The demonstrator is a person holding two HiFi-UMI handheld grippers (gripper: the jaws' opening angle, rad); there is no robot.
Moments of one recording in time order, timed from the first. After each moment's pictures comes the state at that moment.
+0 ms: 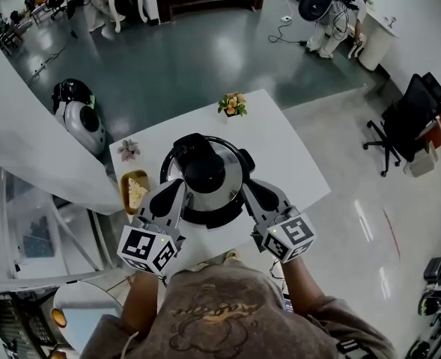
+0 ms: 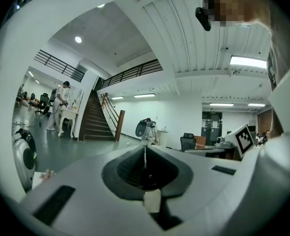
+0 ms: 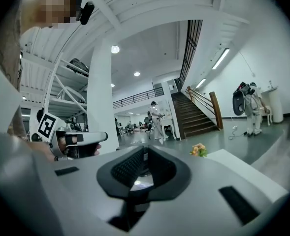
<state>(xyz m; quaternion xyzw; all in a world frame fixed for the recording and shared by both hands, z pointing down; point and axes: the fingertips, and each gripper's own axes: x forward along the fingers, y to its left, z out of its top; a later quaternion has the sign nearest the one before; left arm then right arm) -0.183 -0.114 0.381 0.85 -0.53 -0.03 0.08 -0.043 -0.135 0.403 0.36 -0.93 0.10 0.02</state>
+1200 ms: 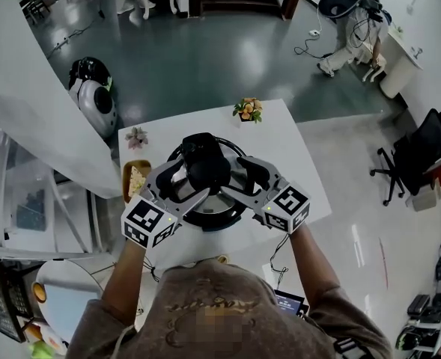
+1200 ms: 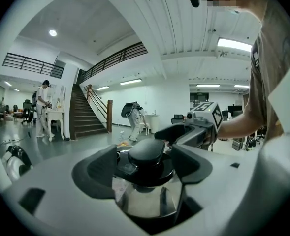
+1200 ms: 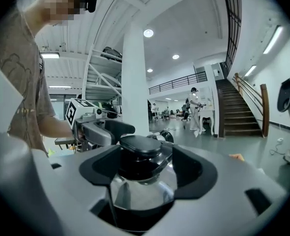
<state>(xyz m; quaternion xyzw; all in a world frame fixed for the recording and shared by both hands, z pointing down) -0.163 -0.148 0.414 0.88 -0.46 0.08 0.06 -0.102 -0.172 0.422 0.12 -0.99 0.04 0.12</state>
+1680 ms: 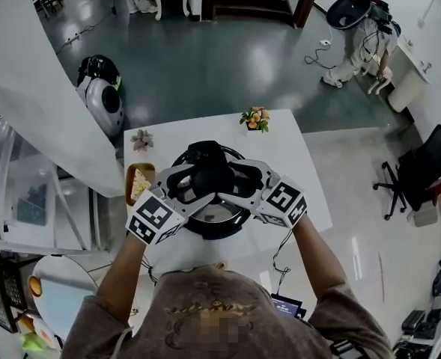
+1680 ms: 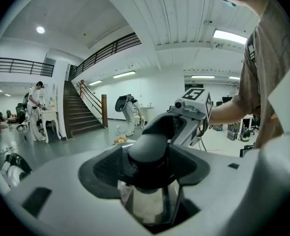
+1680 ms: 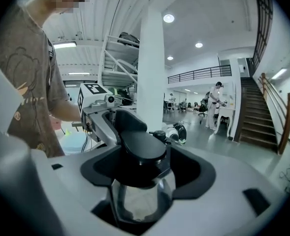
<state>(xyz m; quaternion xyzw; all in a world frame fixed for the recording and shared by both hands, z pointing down) -0.154 -0.162 0.426 0.89 -0.43 0.14 0.05 -0.130 -0.174 0.434 0.01 -0.98 -0.02 0.20</state>
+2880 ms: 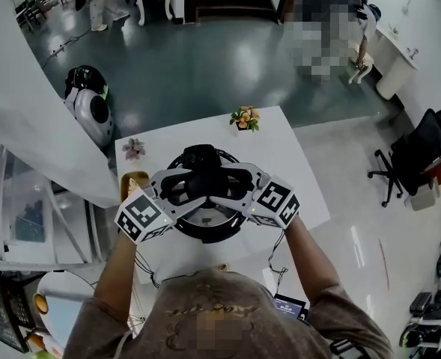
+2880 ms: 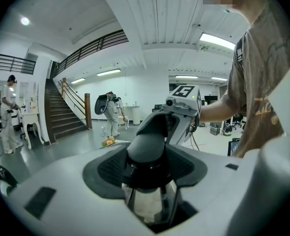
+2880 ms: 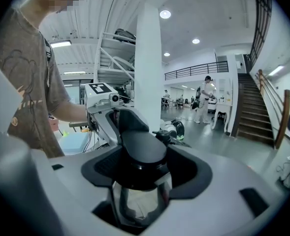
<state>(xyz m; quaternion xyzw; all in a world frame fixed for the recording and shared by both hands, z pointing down) -0.155 -0.160 0.429 0.93 -0.34 0.15 0.04 -0.140 -0.170 0.436 0.03 -0.98 -0.01 0.22</state>
